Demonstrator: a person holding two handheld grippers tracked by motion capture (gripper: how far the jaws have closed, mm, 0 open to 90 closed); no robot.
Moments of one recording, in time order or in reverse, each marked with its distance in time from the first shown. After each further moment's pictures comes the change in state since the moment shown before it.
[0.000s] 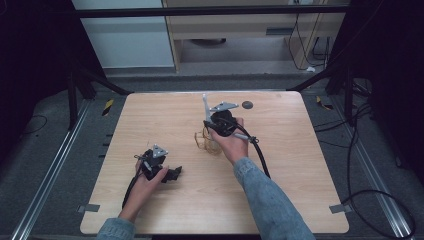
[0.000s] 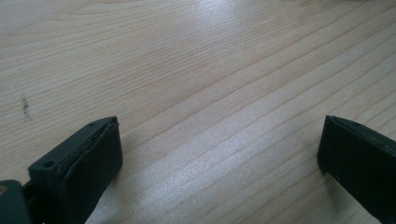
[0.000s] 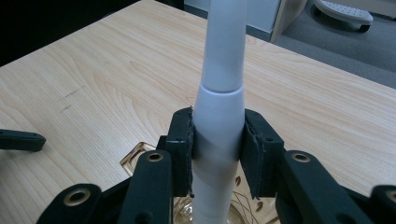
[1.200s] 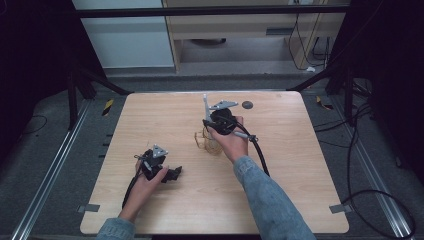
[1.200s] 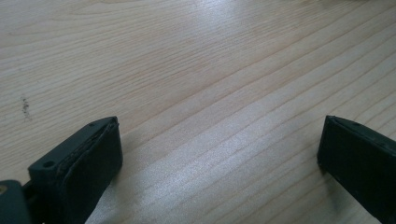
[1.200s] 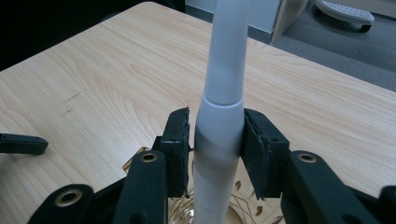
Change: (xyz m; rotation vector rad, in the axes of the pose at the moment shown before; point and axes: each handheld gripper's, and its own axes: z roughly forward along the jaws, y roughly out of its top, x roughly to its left) left arm 0.000 0.000 0.000 0.000 0.000 0.000; right arm -0.001 0.005 -0.001 -0.002 0.003 -0.001
